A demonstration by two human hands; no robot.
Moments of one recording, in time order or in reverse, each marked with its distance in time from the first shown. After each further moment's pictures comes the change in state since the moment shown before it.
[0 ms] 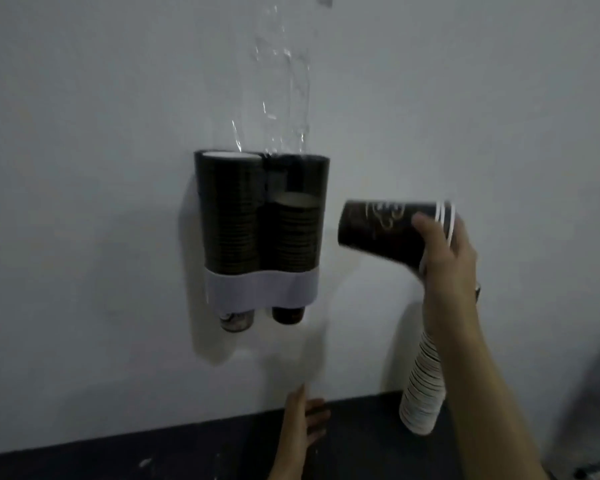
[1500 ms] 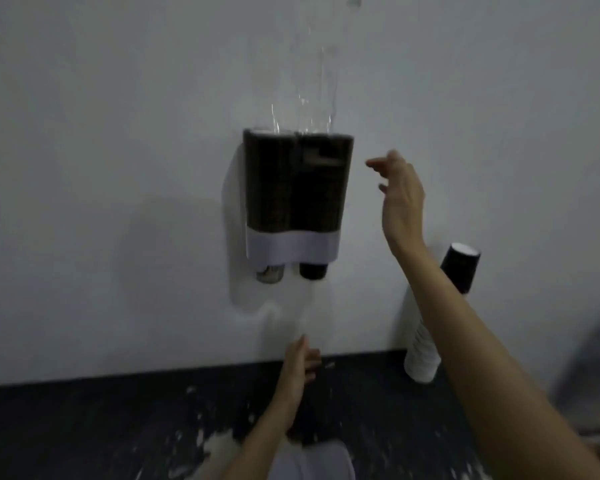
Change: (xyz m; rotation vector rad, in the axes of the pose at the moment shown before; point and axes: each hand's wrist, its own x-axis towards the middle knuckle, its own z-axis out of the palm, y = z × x) left_hand -0.073 0.019 -0.033 0.232 0.023 0.226; right_hand -0.013 -0.012 0.055 -0.245 -0.133 -0.324
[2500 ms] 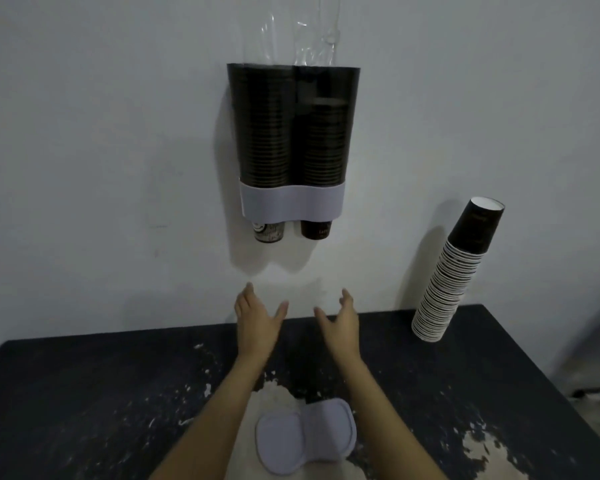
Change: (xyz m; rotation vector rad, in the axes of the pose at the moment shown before) left_hand 0.037 -0.014 -0.050 0.769 0.409 0.304; right_hand -0.200 0.148 0.028 -0.187 -0.315 0.761
